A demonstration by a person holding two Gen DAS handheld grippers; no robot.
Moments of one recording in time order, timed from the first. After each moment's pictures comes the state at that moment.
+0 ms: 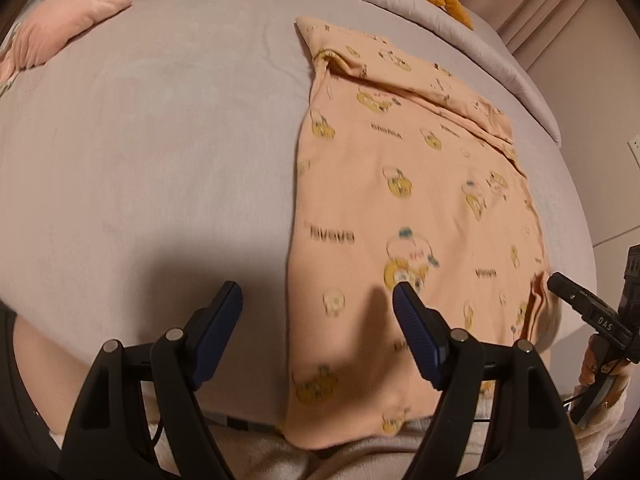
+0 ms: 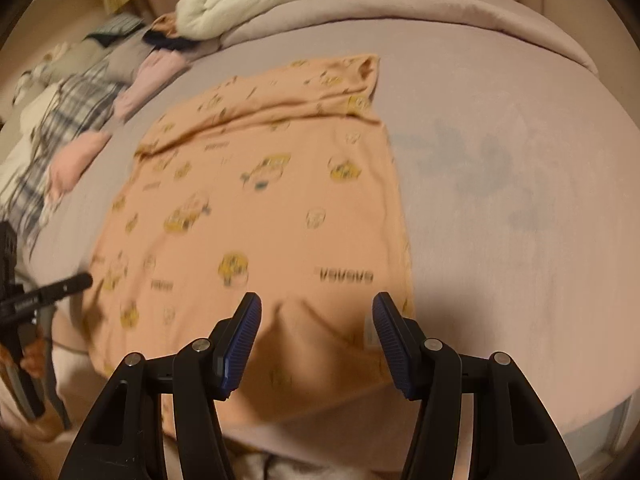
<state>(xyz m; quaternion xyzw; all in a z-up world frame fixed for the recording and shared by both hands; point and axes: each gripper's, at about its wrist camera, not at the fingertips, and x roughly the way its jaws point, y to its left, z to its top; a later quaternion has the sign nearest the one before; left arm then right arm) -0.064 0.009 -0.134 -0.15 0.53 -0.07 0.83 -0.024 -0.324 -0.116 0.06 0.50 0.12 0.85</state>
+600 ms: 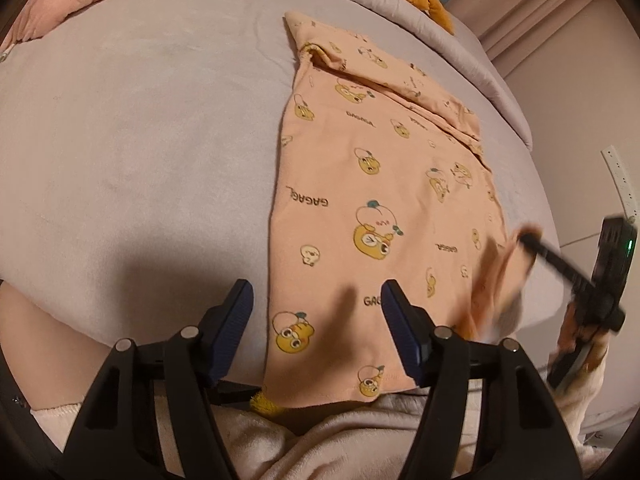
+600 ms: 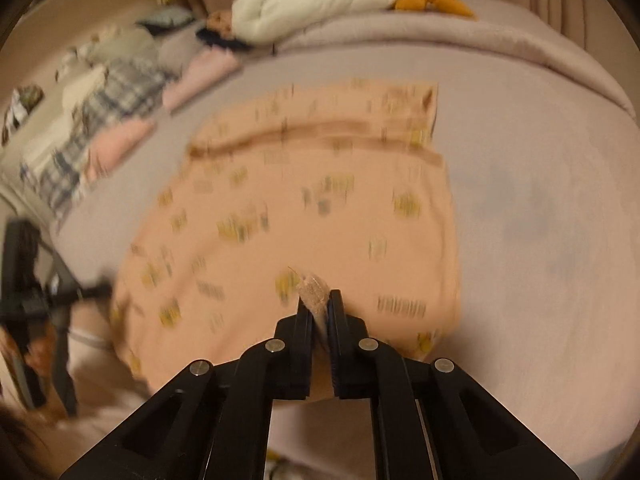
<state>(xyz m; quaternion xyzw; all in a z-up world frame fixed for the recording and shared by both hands) -0.085 0.018 -0.125 -0.19 0.53 -0.11 0.82 -0.022 -0.306 -0.091 0.05 0.45 0.19 0.87</state>
